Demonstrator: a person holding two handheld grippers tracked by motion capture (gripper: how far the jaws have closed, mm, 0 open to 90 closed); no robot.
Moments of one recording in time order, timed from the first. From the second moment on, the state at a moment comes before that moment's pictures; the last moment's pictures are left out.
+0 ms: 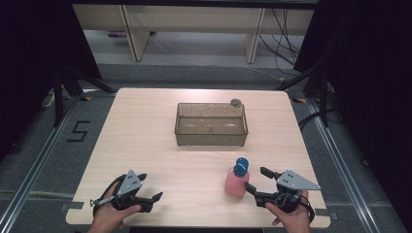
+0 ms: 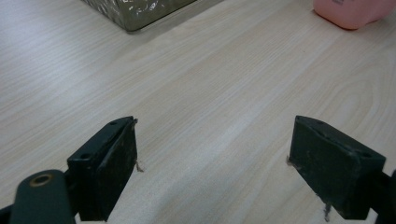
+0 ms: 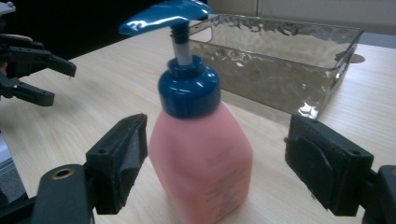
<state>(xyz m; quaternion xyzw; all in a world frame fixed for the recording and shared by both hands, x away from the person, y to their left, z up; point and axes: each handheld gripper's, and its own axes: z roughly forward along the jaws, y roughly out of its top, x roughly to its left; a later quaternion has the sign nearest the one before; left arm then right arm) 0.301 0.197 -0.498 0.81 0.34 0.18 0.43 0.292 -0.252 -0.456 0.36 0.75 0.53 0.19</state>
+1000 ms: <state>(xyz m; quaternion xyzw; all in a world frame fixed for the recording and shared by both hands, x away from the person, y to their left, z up) 0.302 0.197 -0.499 0.82 0.34 0.18 0.43 0.308 -0.227 -0.454 0.33 0.75 0.54 0.18</state>
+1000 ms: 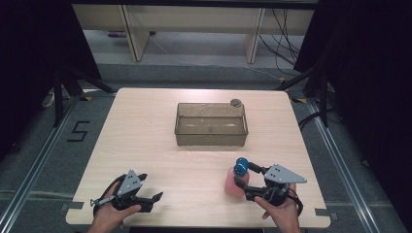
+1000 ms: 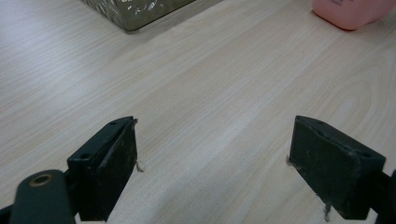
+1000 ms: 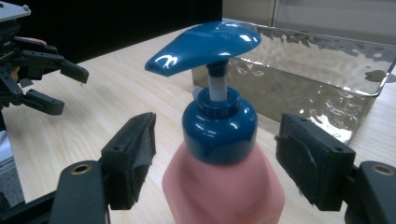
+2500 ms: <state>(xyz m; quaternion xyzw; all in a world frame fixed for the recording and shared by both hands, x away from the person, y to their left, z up) 0.306 0.197 -0.498 0.82 0.34 0.18 0.42 0.327 -0.217 -0.460 0.30 0.76 0.54 0.19</state>
